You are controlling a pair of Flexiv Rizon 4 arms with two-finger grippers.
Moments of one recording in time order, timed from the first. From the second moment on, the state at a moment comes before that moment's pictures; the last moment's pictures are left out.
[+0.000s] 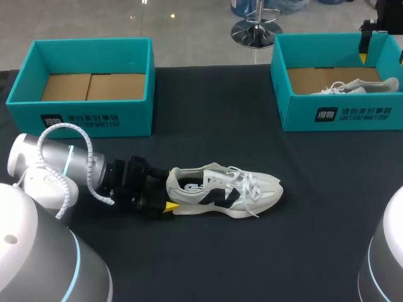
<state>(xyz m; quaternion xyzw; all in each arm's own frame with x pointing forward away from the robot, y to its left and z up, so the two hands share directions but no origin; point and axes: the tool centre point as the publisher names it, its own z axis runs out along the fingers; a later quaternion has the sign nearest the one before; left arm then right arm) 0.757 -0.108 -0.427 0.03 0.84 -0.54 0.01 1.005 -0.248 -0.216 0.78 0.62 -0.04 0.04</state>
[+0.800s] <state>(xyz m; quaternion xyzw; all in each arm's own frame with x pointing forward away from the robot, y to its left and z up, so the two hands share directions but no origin) 0.757 -0.108 -0.427 0.03 0.84 -0.54 0.01 0.931 -0.060 -0.222 0.72 0.68 -0.09 0.12</state>
